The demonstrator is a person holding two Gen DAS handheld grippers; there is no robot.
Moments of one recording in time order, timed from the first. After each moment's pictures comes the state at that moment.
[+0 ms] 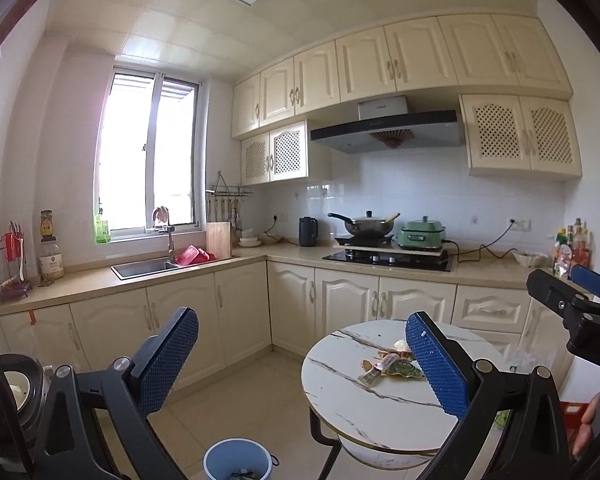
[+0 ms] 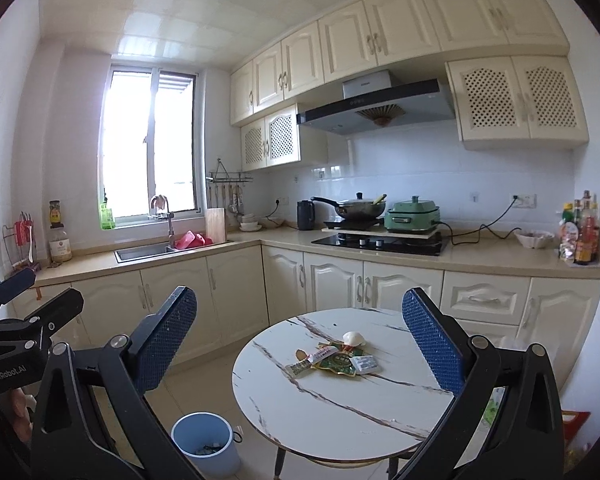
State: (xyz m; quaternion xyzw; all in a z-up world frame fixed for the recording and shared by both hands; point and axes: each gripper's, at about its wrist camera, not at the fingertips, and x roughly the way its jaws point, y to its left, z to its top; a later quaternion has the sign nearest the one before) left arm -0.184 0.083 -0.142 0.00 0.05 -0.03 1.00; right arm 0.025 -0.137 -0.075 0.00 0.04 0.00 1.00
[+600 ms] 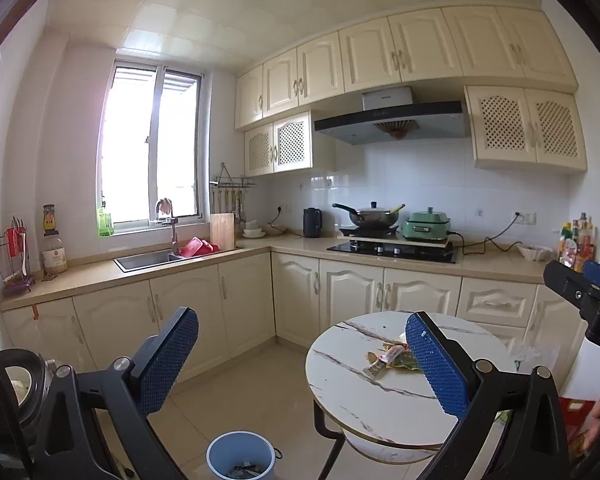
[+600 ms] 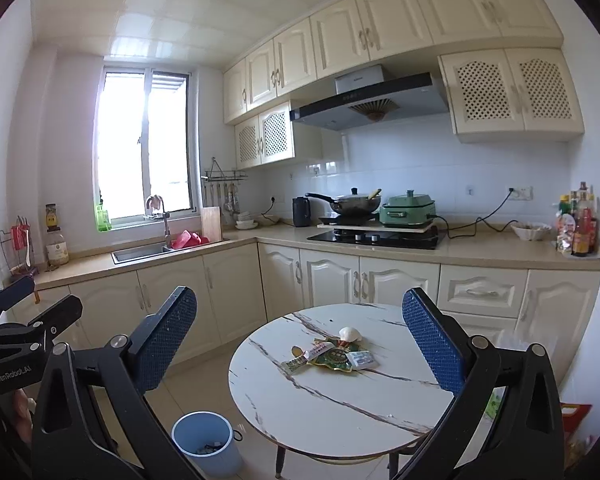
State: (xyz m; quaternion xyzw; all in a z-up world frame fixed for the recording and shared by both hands) left arm -0.144 0.073 -0.113 0.00 0.07 -0.03 1.00; right arm 0.028 -0.152 -0.082 0.01 0.05 0.00 1.00
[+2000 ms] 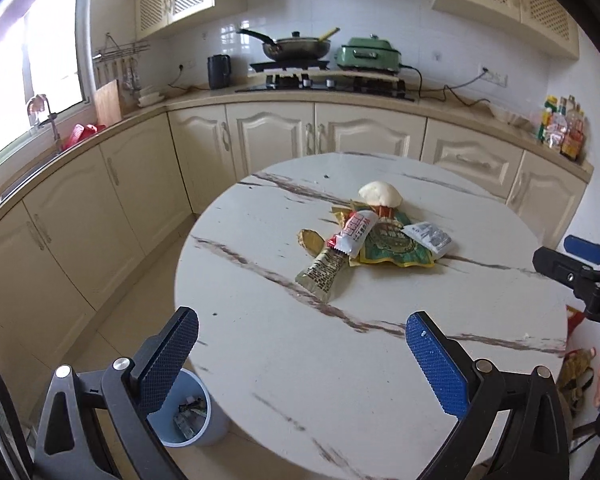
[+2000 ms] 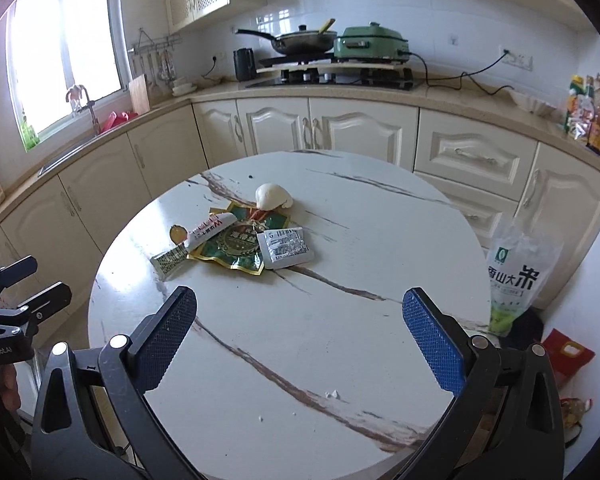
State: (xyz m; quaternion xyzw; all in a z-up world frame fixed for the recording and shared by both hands) left arm 0.258 -0.027 -0.183 0.07 0.34 -0.17 0.92; right arm 0.276 -0.292 -0.259 0.04 0.32 -0.06 0.94
